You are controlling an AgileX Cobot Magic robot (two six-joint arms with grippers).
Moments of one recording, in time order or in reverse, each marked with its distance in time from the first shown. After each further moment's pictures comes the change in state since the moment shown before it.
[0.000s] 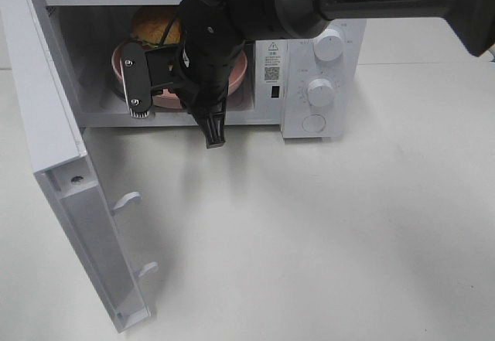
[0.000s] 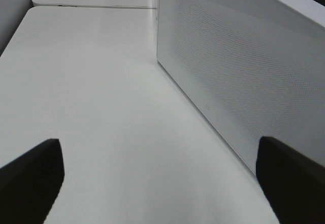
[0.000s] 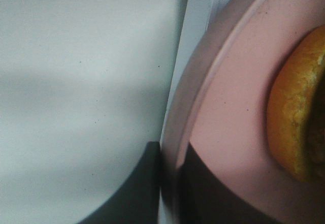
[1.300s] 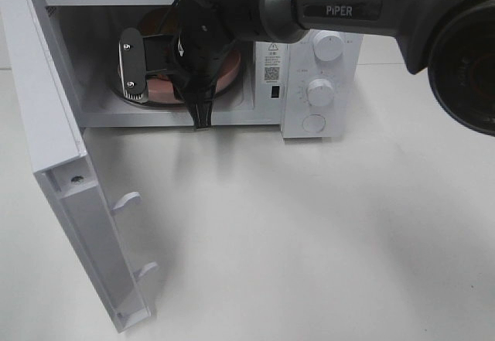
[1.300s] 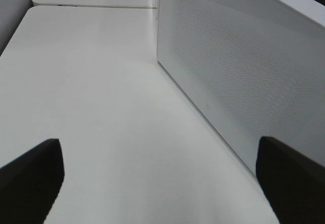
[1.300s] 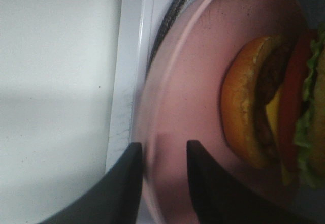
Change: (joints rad) left arm 0.000 0.000 0.000 0.000 0.000 0.000; right arm -0.035 0.121 -0.167 0.019 -0.050 0.001
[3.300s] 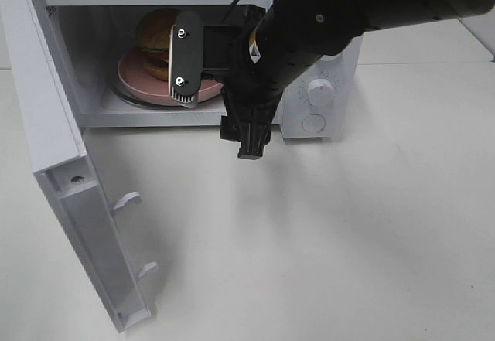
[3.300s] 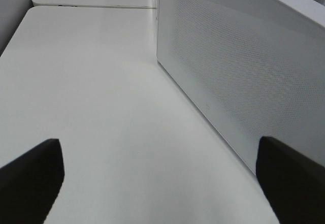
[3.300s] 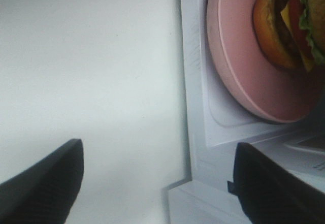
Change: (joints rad) left arm 0.000 0.000 0.000 0.000 0.000 0.000; right arm 0.007 -0.517 0.680 0.009 -0.157 0.277
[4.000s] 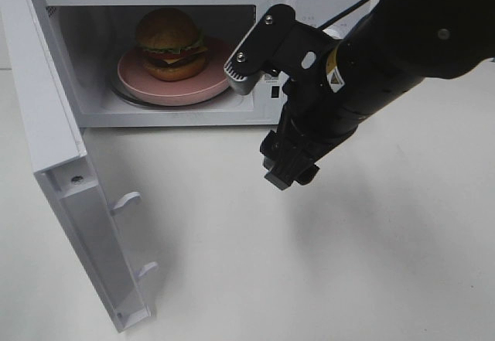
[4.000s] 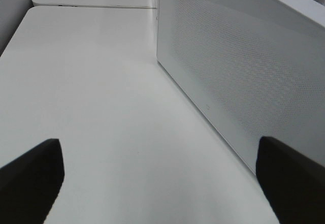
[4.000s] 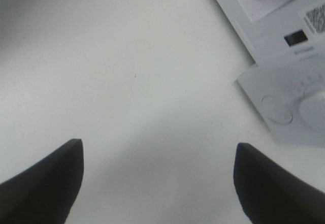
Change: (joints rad) left arm 0.000 0.000 0.000 0.000 0.000 0.000; right arm 0.000 -0.253 0.262 0.000 0.111 0.567
